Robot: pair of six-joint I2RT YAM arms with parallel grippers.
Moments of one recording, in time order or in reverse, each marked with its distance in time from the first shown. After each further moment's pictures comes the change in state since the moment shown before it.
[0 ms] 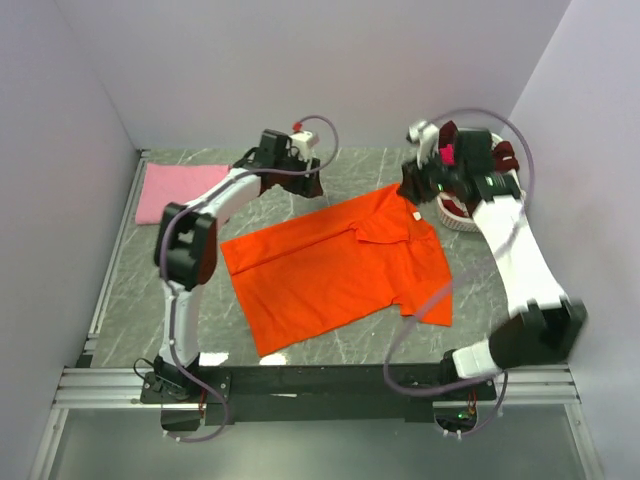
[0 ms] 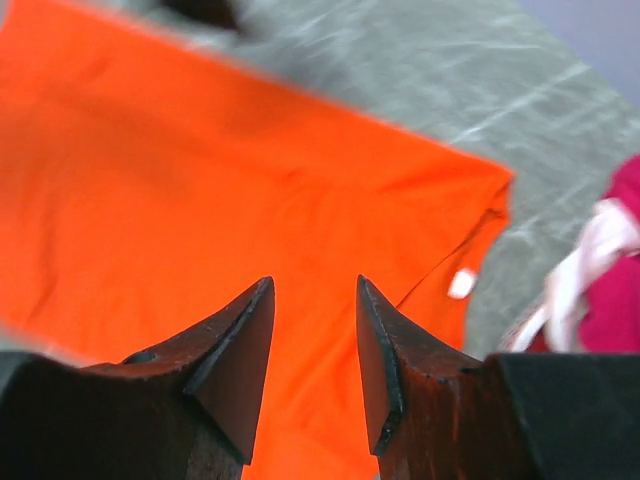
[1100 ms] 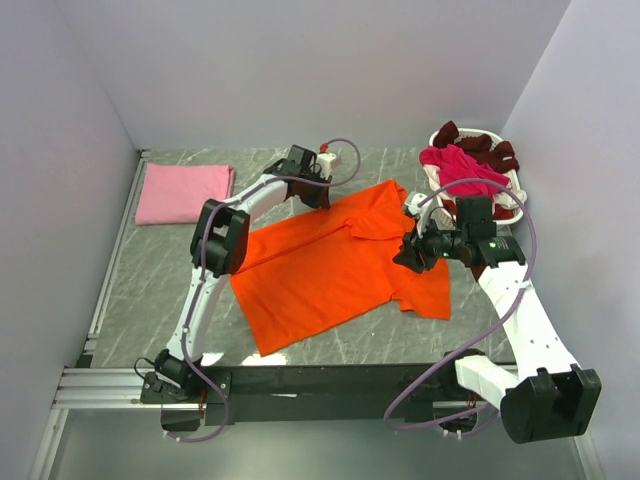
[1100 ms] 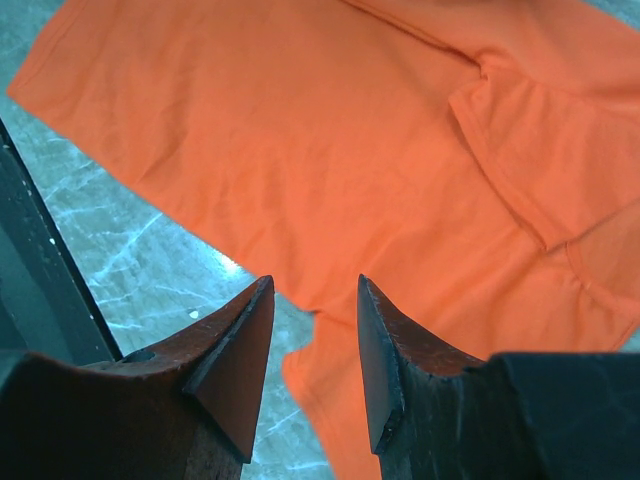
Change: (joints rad) left arm -0.066 0.412 0.352 -0.115 0.021 0.095; right arm -0.015 -0.447 -0.565 -0.036 -0.270 -0.199
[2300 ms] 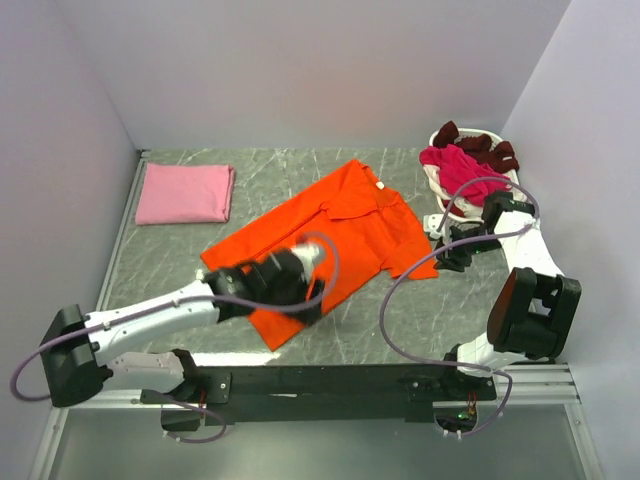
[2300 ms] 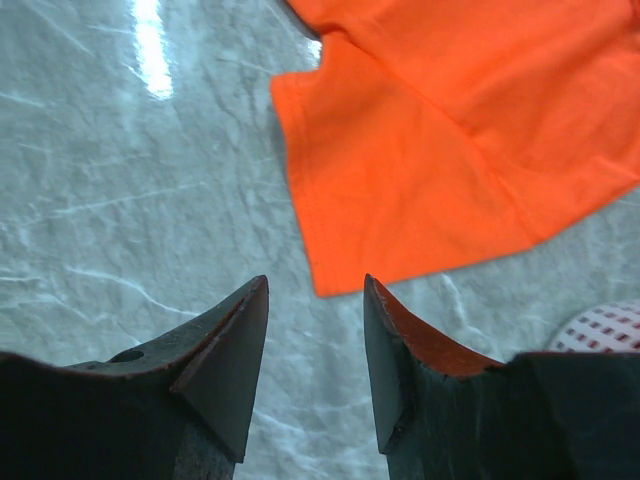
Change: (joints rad) left arm -0.518 -1.311 -1.197 -0.034 -0.396 -0.510; right arm -0.346 0.454 0.179 -0.439 0.027 -1.167
